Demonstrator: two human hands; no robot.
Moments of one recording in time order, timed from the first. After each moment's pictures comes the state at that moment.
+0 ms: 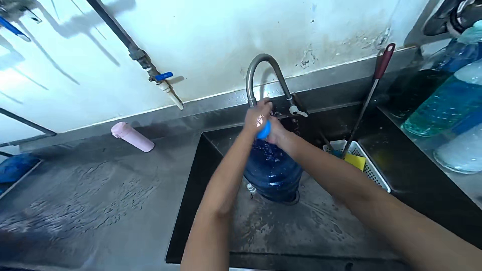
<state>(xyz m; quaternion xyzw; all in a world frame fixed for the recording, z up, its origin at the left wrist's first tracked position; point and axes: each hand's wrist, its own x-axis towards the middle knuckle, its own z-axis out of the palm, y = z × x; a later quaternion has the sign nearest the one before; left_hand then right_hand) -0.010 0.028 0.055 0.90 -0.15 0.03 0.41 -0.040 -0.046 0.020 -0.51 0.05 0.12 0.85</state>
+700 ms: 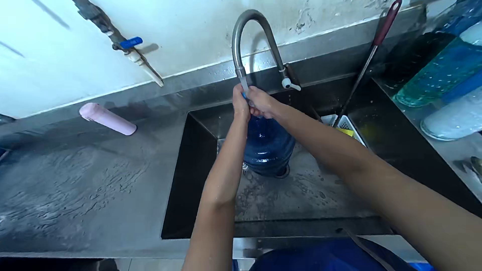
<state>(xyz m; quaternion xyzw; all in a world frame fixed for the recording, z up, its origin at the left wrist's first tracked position) -0.026 0.022 0.016 0.71 0.03 0.11 0.69 -0.018 -0.063 0.024 -0.67 -0.03 0.18 0.72</state>
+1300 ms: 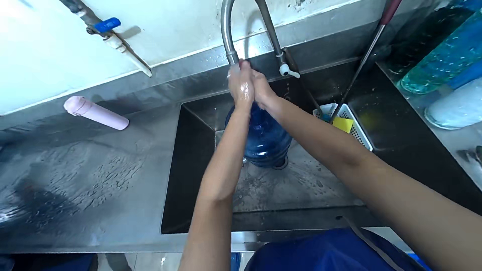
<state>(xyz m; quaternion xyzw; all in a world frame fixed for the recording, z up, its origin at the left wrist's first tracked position) -0.008 0.015 0.022 0.78 -0.02 0.14 0.61 -0.018 -0.050 0.012 -0.65 -0.04 -0.02 0.76</state>
